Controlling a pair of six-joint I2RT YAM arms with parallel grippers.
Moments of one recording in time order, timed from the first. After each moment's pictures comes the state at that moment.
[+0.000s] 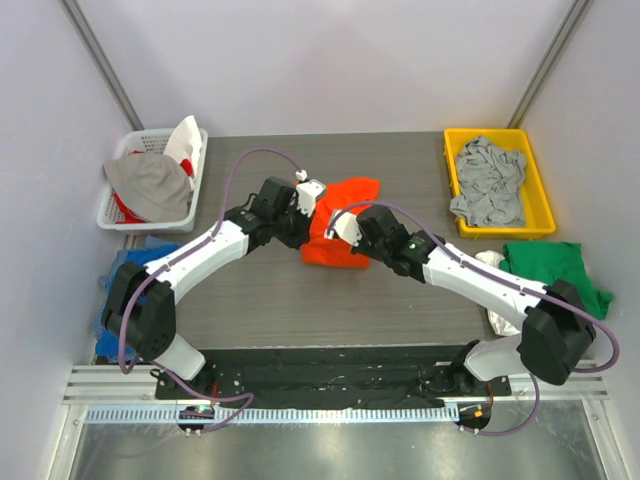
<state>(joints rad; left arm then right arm) -0.59 1.54 1.14 -0.40 0.18 0.04 0.76 1.35 0.97 -0.41 0.30 -0.60</state>
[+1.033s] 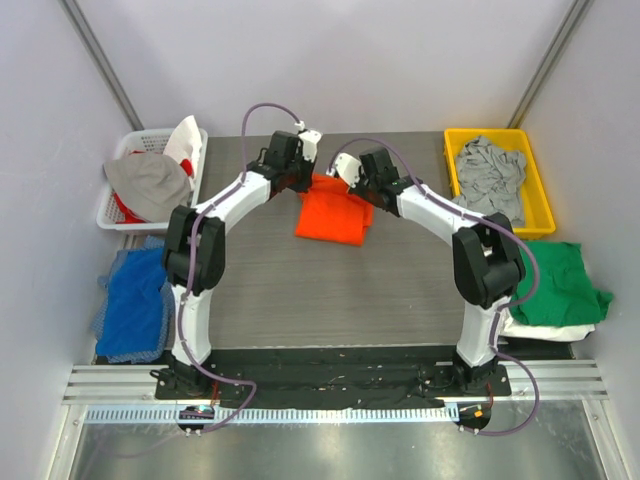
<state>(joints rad) -0.43 2.07 1.68 -0.28 0.14 0.06 0.47 1.88 1.42 -0.27 0.15 -0.71</state>
